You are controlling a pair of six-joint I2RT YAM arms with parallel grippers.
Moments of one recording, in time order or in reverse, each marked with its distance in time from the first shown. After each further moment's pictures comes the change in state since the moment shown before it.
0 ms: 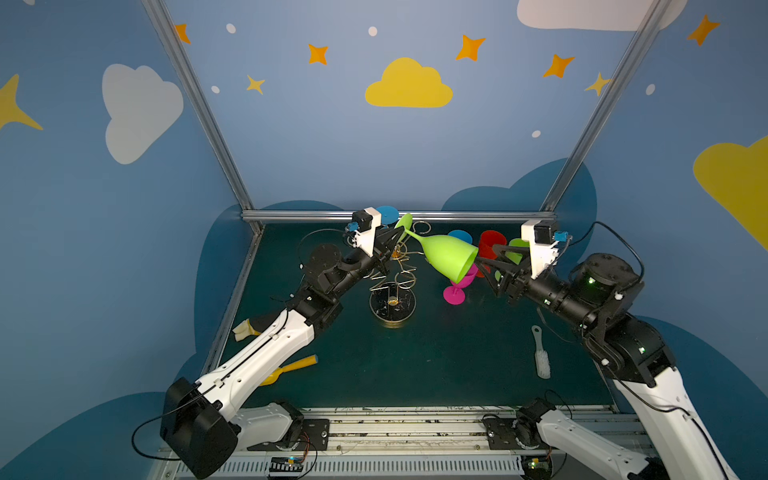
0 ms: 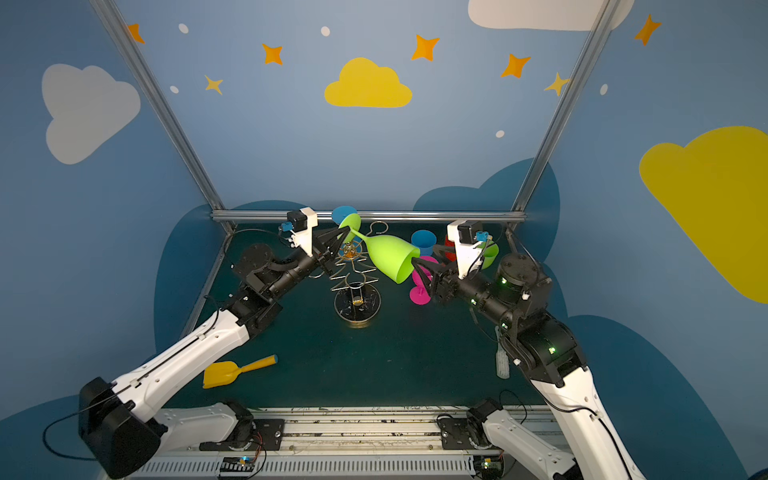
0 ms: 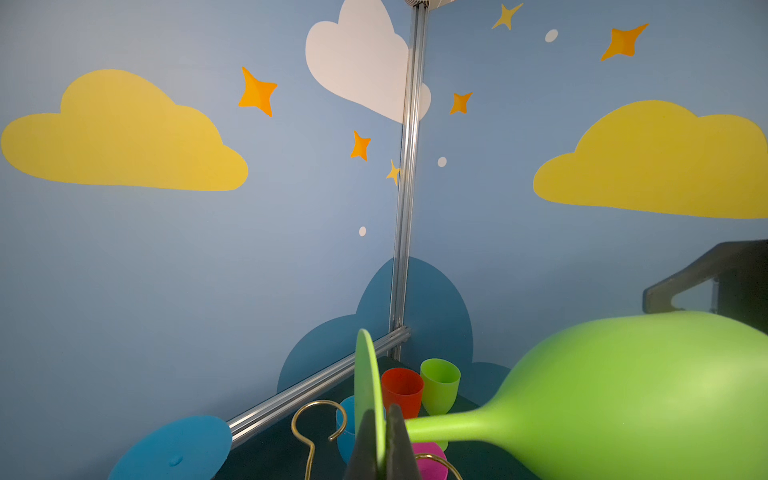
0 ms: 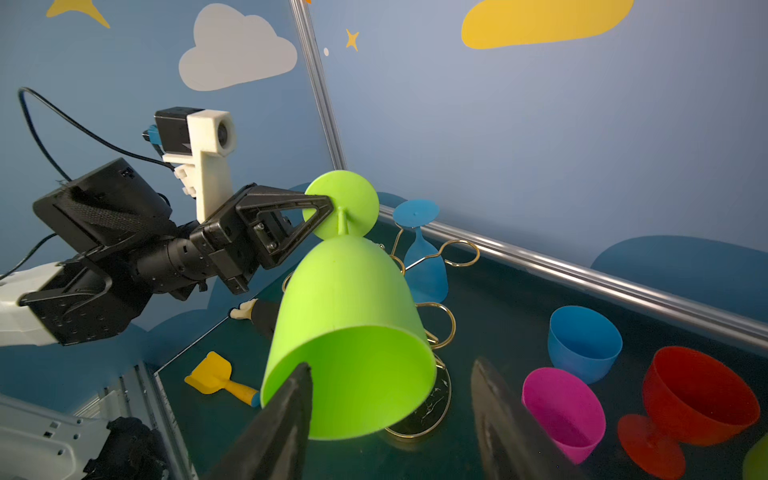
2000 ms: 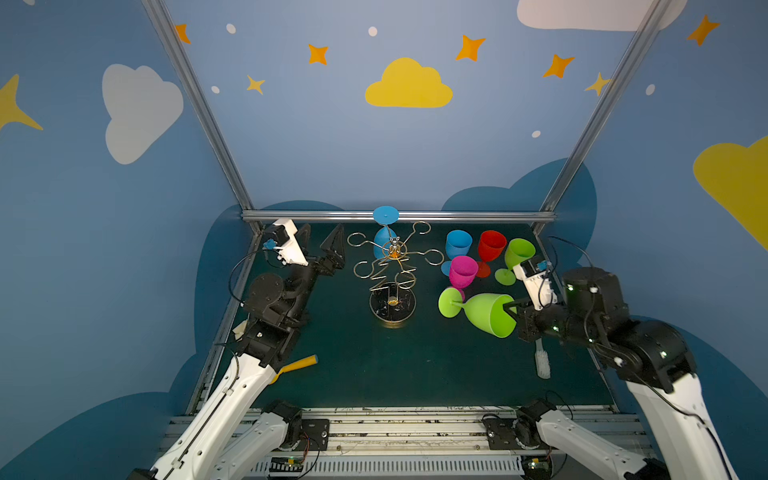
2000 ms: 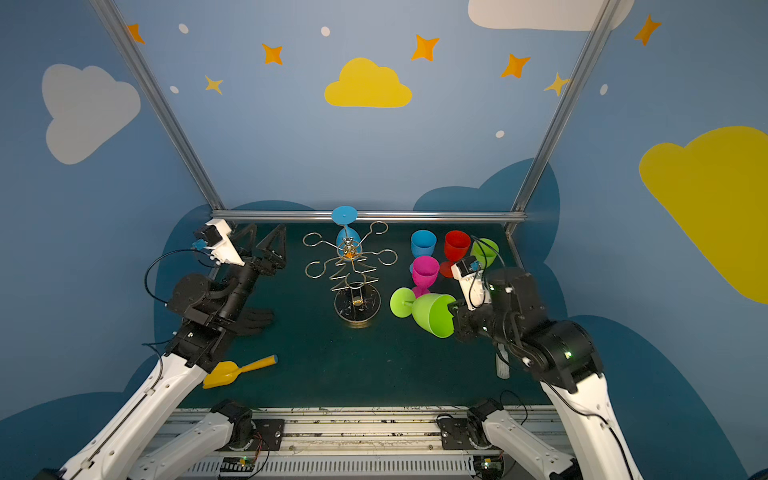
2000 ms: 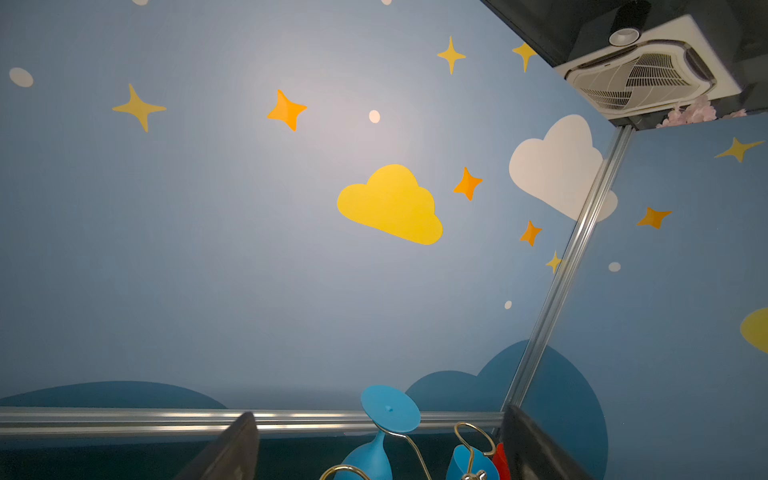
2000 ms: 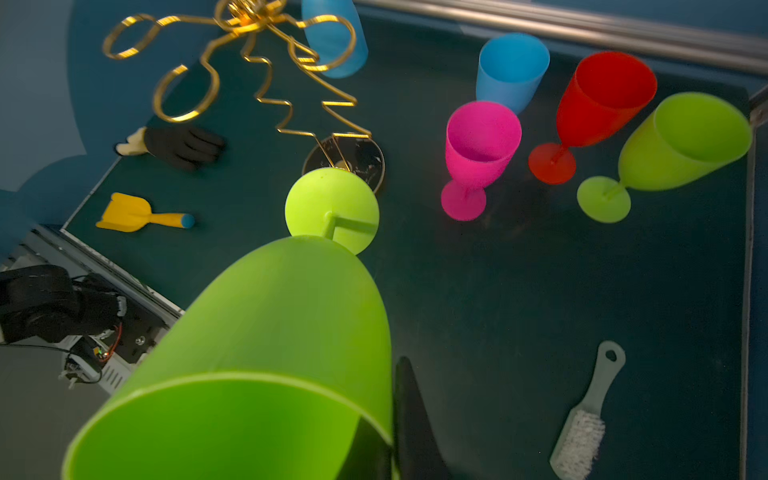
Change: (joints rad) left arm 0.226 -0.378 -0.200 -0.117 -0.320 -0.173; right arm -0.051 0.076 0.101 -0.737 0.161 -0.021
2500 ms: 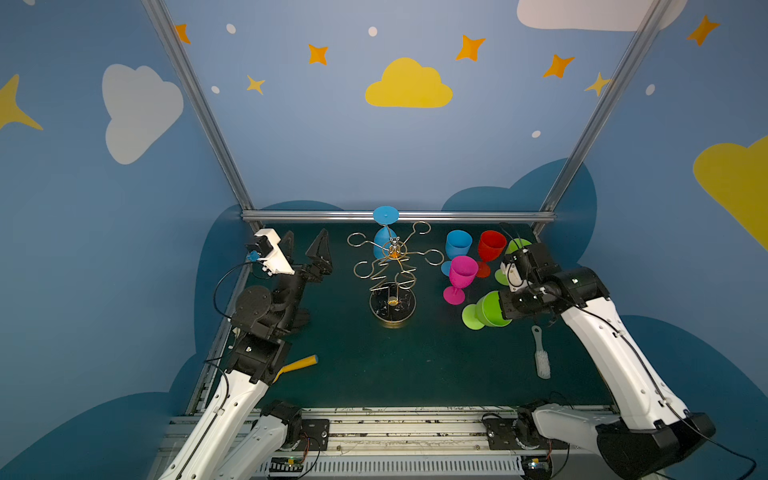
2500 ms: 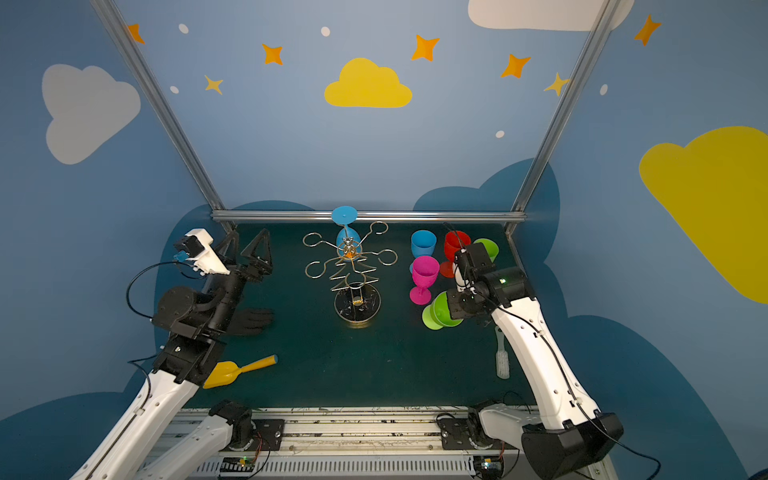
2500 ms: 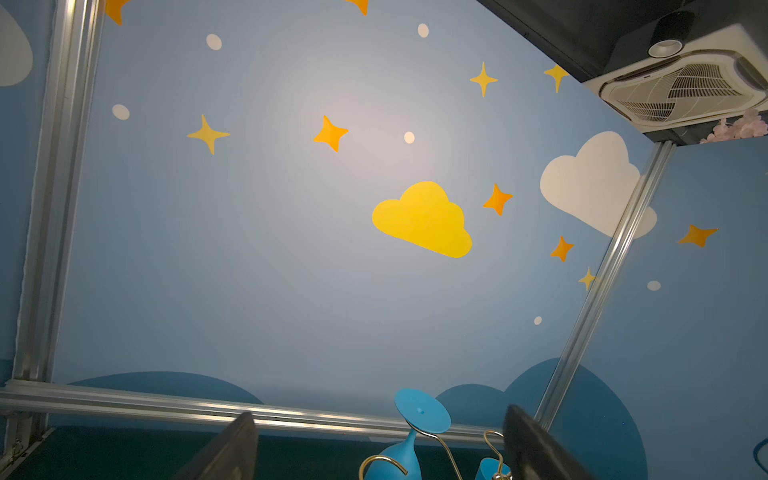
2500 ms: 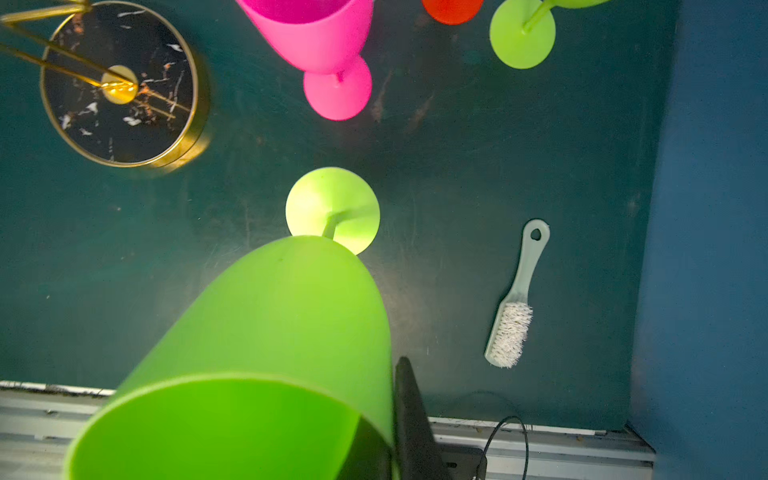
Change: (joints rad) left arm 0.050 -0.098 -0.042 -0.044 -0.047 0.008; right arm -0.184 0.280 -0.066 -0.011 0.187 0.035
